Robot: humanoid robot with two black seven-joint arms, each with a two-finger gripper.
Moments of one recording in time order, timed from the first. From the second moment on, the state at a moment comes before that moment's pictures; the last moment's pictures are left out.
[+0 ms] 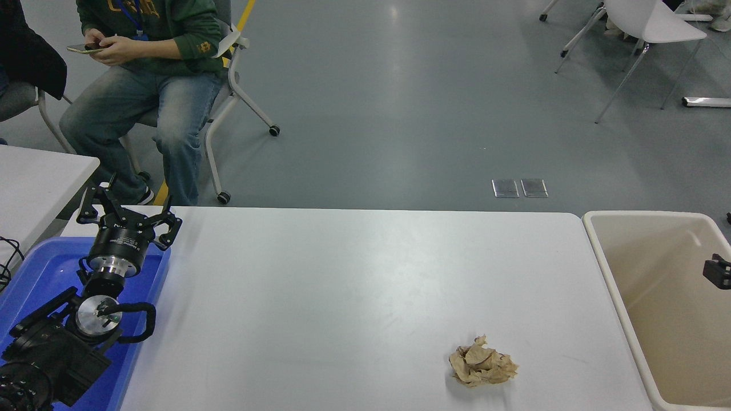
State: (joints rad) left arm -0.55 0.37 -0.85 -0.44 -0.20 -0.59 -0.48; right arm 0.65 -0.47 -0.59 -0.17 -0.47 -0.21 0.39
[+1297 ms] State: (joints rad) left arm -0.55 0.37 -0.85 -0.44 -0.20 -0.59 -0.48; right arm 0.54 -0.62 0.80 0.71 -0.21 0.22 0.38
